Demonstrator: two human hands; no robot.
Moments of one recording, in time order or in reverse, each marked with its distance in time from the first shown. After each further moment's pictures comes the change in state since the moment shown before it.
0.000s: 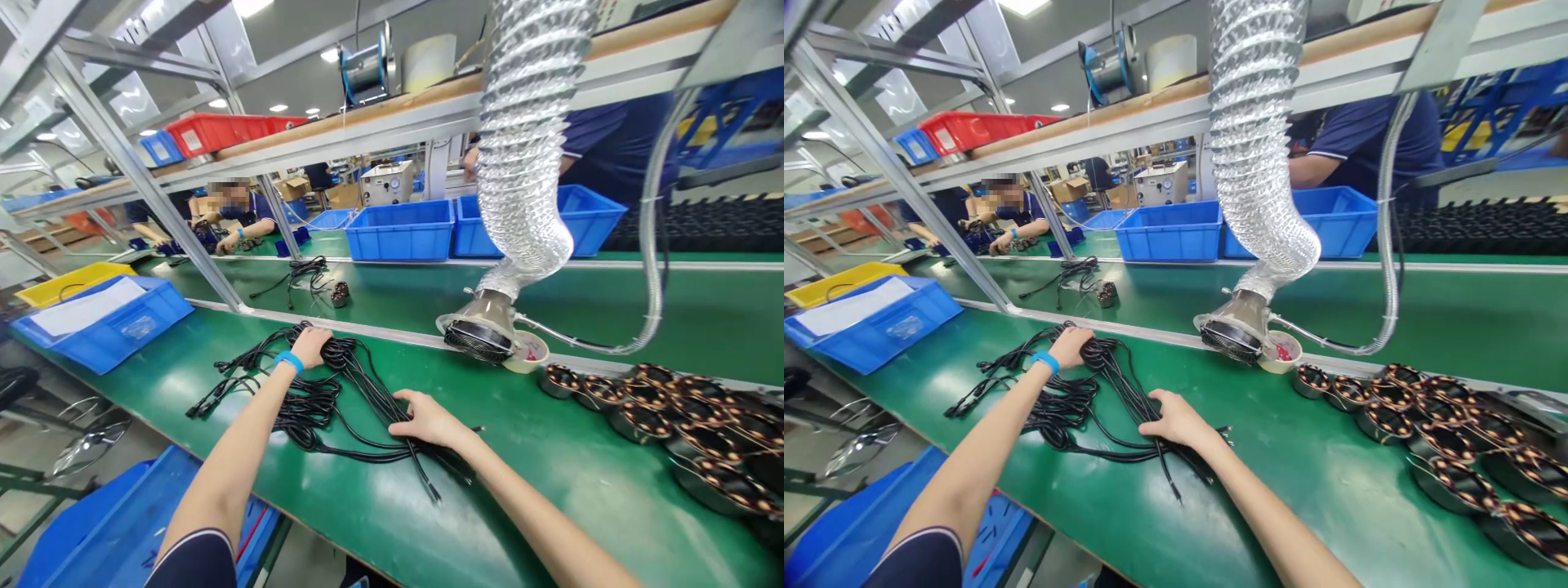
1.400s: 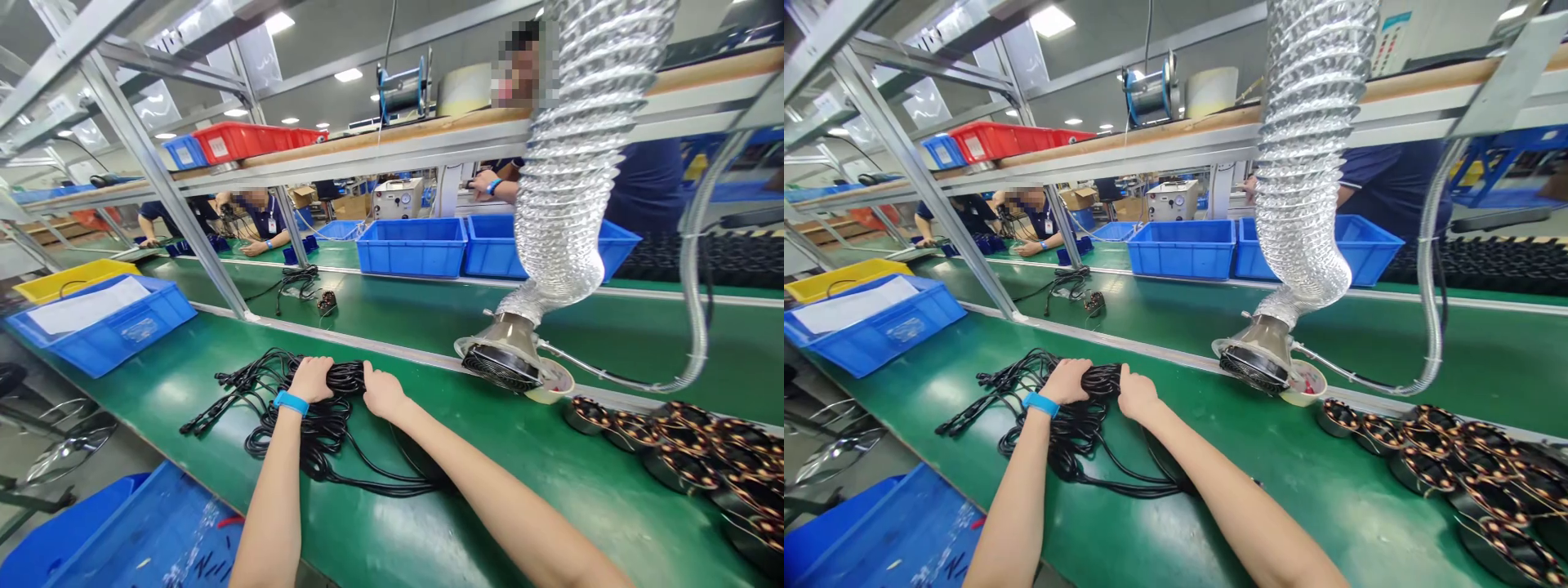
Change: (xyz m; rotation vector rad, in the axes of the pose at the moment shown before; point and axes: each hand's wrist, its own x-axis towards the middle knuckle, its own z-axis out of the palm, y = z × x) left_hand -0.032 0.011 0.021 -0.199 0.024 -0.219; right_hand 0.111 -0.080 0.034 -0.648 0.193 -0.129
